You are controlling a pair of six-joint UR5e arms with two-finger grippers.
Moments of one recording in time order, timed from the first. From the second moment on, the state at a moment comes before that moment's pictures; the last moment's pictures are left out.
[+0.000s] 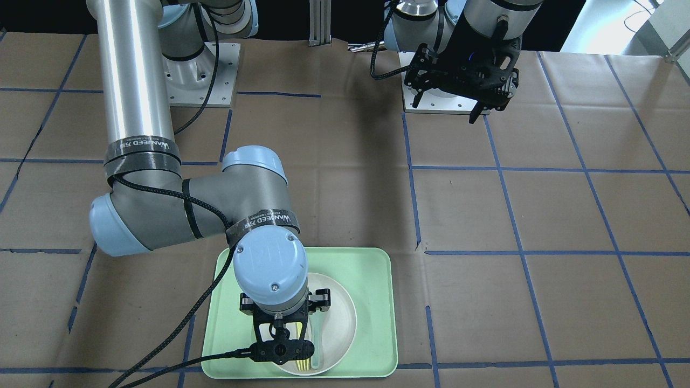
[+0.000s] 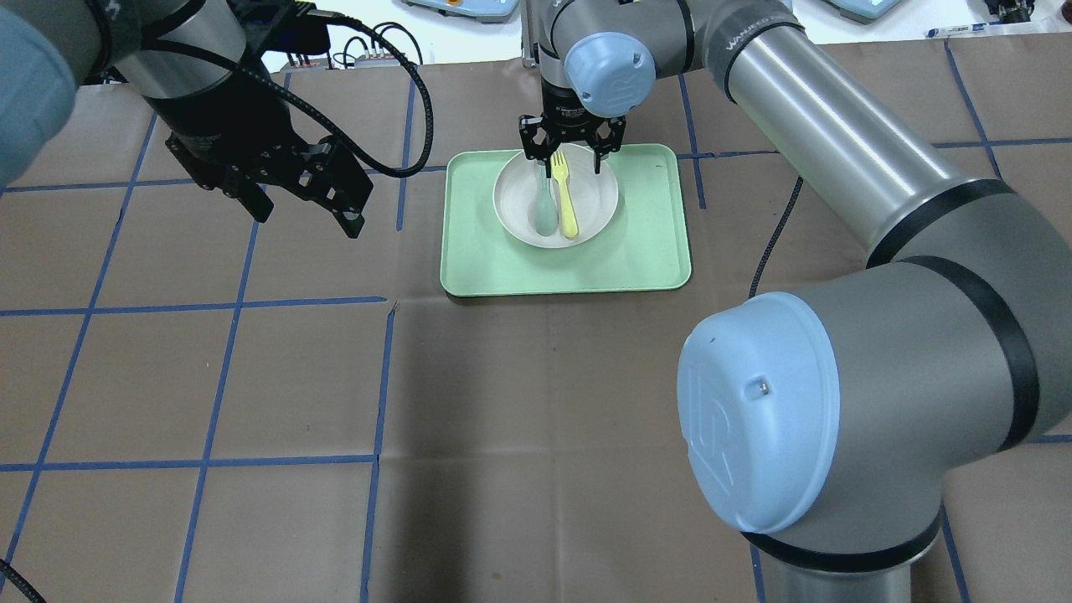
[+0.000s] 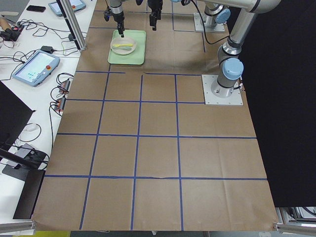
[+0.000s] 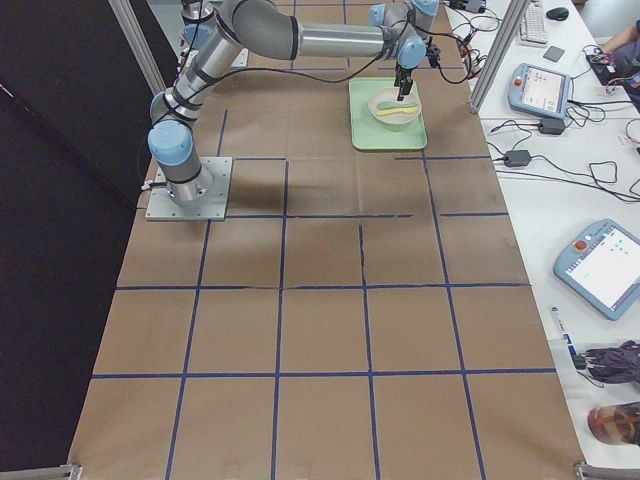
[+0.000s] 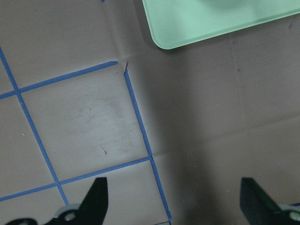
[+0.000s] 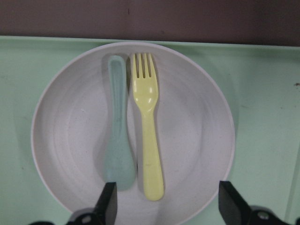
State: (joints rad) left arm -1.63 -1.55 -1.49 -1.72 1.52 0.21; right arm 1.84 -0.77 1.01 -1.73 -1.56 0.23
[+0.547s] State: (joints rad) left arm -1.62 -1.53 -1.49 -1.70 1.52 0.13; right arm 1.85 -0.72 1.01 -1.76 -1.56 0.23
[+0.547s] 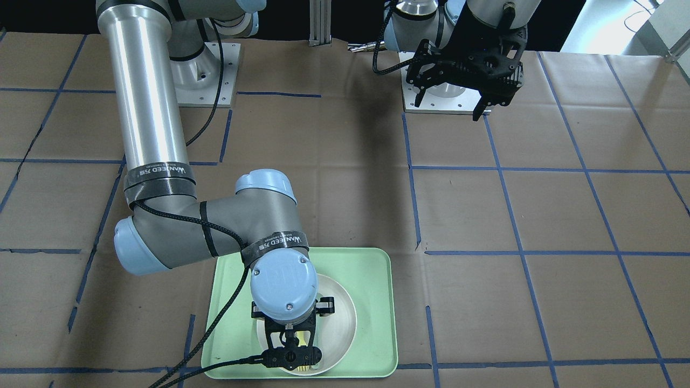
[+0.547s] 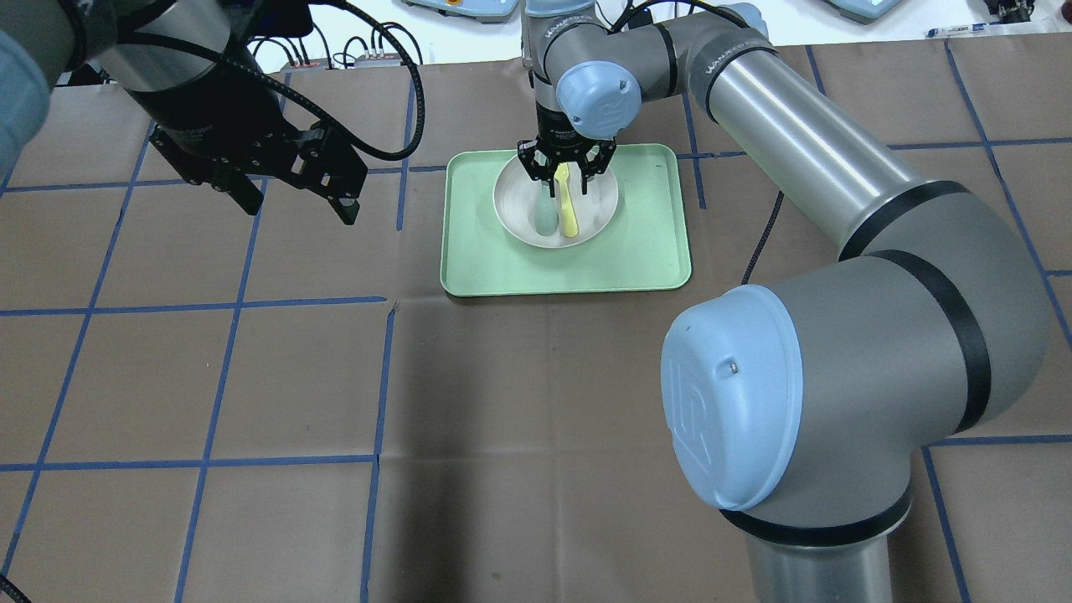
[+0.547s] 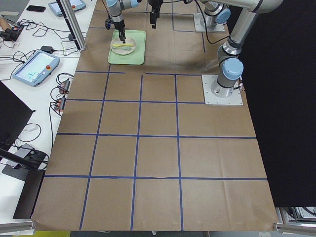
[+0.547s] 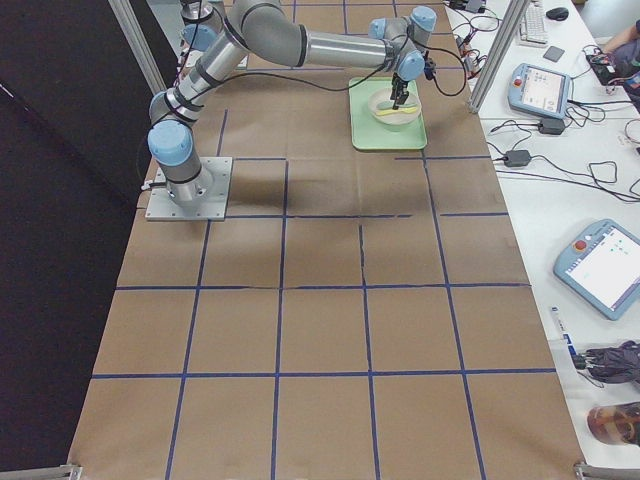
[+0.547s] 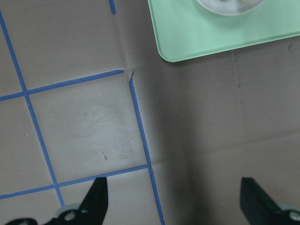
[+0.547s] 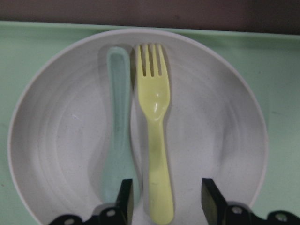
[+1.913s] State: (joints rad) left arm -1.62 -1.52 -1.53 -1.68 1.54 0.04; right arm 1.84 -0.66 1.00 -1.79 -1.56 0.23
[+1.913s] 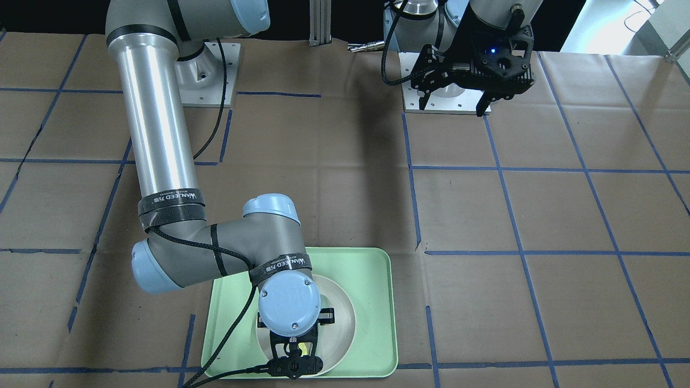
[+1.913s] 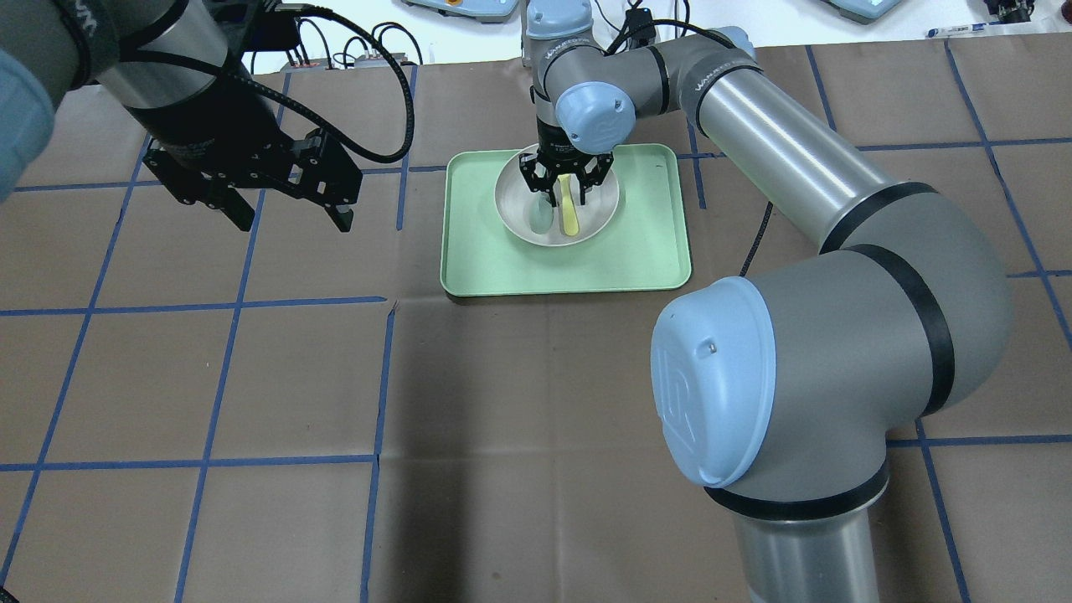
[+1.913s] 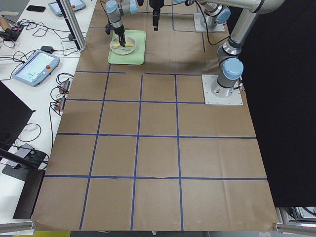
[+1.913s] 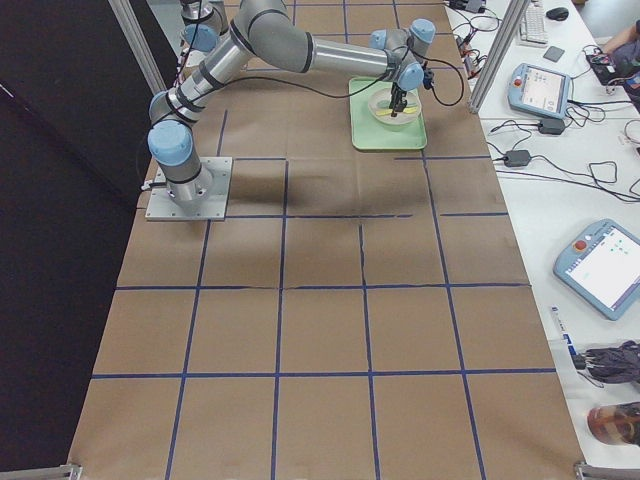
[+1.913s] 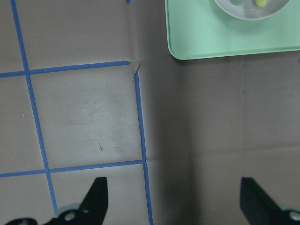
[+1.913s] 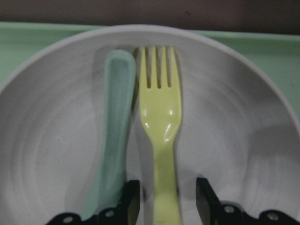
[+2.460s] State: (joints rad) left arm -1.61 -1.50 -1.58 -1.60 1.55 0.04; right arm 1.85 -0.67 1.00 -1.80 -1.56 0.23
